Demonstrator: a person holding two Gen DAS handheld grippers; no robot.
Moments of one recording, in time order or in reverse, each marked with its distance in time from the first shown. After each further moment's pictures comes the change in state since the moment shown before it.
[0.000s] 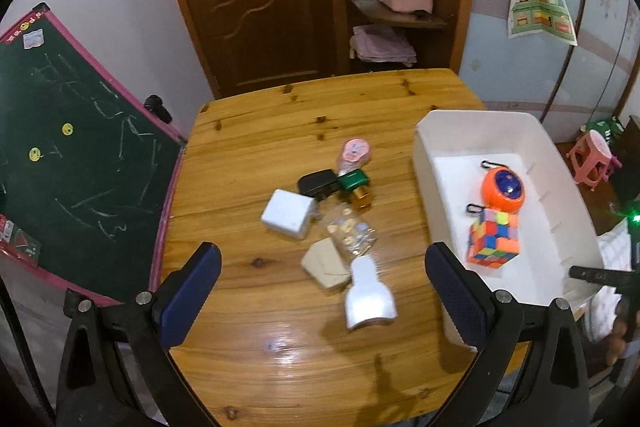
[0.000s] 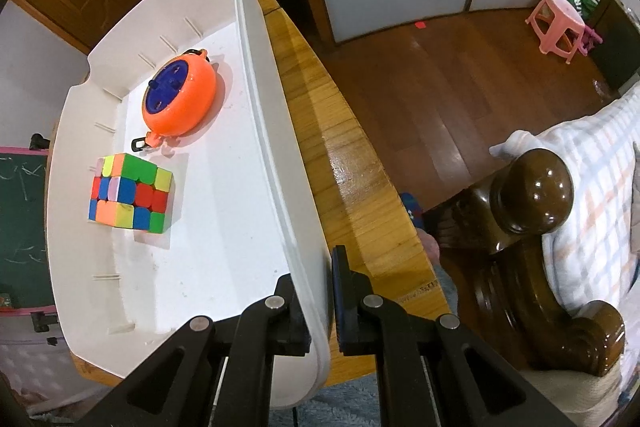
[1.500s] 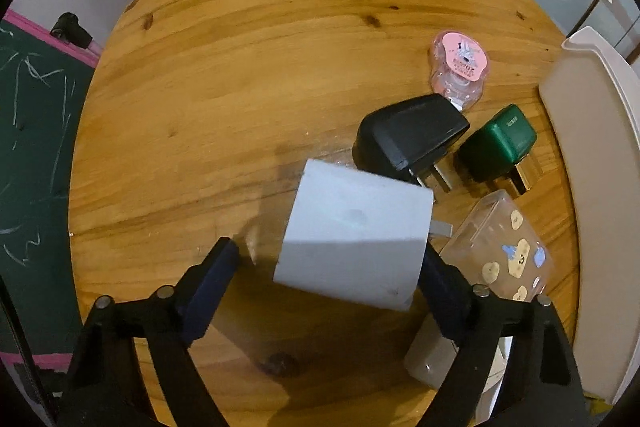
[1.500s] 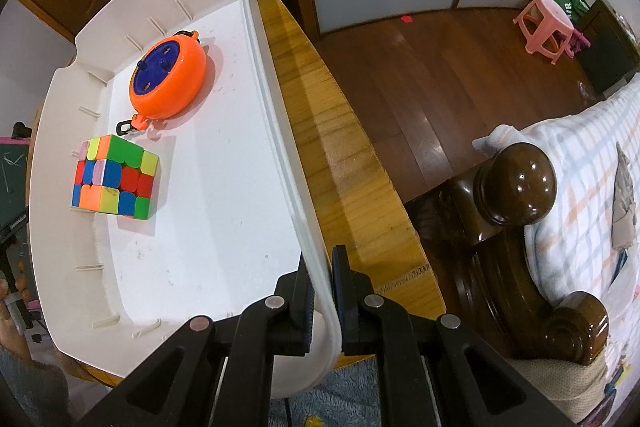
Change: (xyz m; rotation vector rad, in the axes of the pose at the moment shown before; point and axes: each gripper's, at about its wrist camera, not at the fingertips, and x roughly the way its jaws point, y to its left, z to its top) left arm 0.232 0.061 0.009 0.043 0.345 -0.149; right arm 0.001 0.008 -0.004 -0.014 0.035 -0.085
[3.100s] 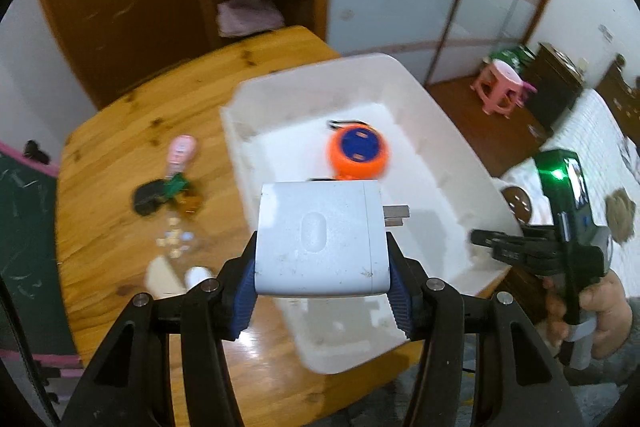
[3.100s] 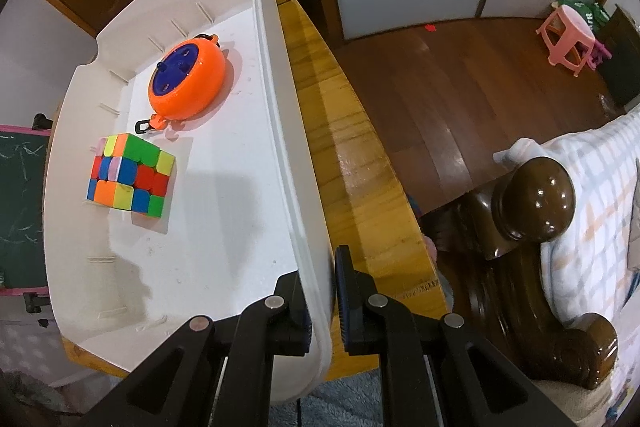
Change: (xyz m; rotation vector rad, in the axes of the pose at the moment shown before) left arm -0.172 -0.232 -0.055 0.265 -0.191 -0.164; right arm 0.004 -0.008 -0.001 -0.047 -0.026 0.094
